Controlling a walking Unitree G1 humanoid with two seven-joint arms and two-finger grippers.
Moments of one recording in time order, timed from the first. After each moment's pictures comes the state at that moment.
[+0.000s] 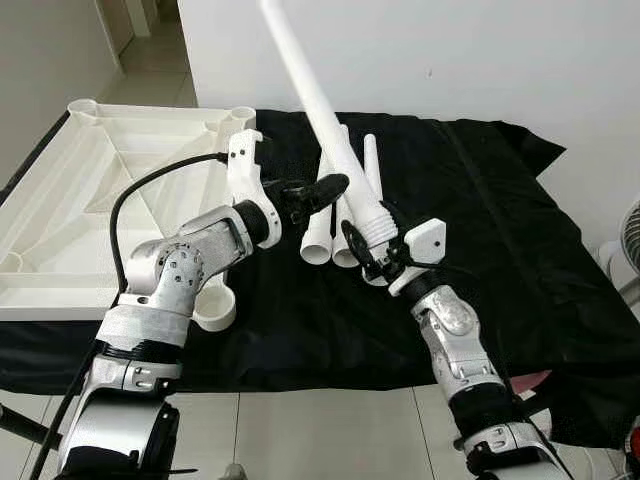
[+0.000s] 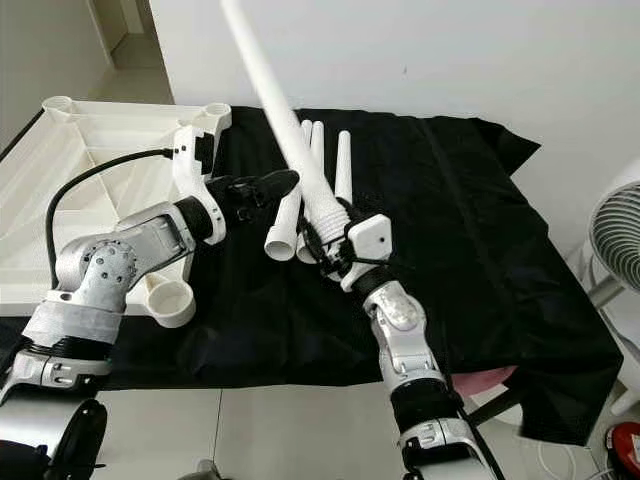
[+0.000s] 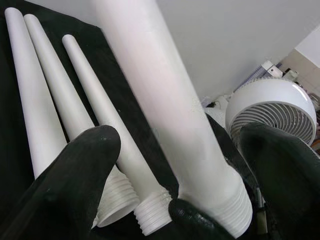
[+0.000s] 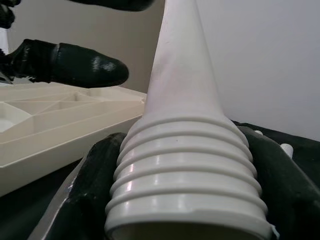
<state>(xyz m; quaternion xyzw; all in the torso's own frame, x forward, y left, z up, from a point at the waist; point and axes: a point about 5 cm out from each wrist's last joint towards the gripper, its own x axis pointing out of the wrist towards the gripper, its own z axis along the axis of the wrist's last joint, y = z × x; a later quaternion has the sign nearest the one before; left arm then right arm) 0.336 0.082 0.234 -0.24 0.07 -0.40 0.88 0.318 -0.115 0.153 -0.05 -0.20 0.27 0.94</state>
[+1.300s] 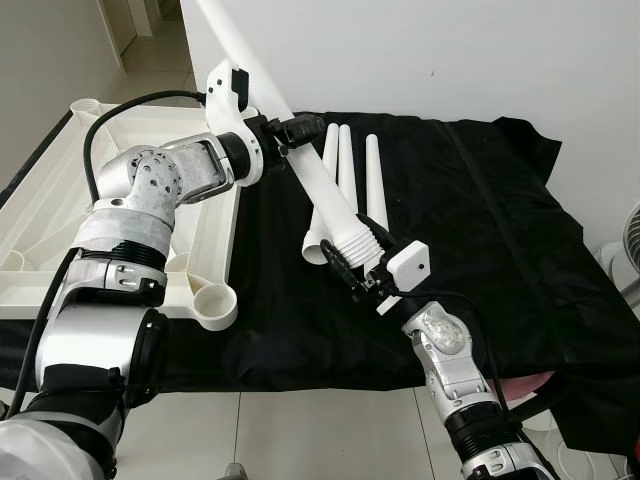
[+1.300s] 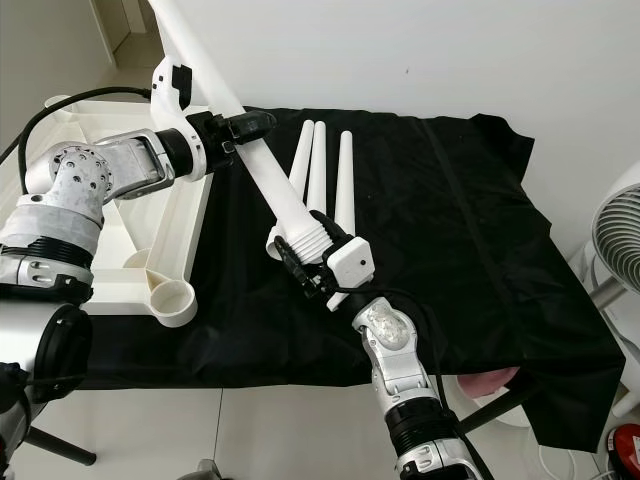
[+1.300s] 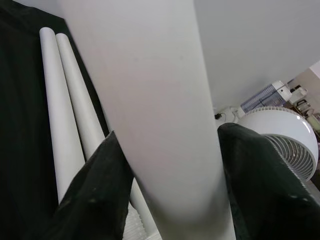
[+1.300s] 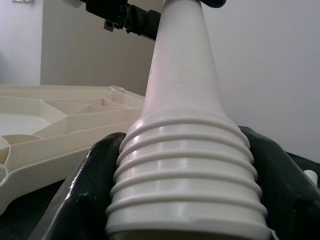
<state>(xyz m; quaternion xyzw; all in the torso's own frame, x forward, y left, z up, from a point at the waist) 0.382 0.102 0.283 -0.27 0.11 -0.36 0.89 0.298 -0.102 0.149 -0.08 -0.23 0.31 0.92</state>
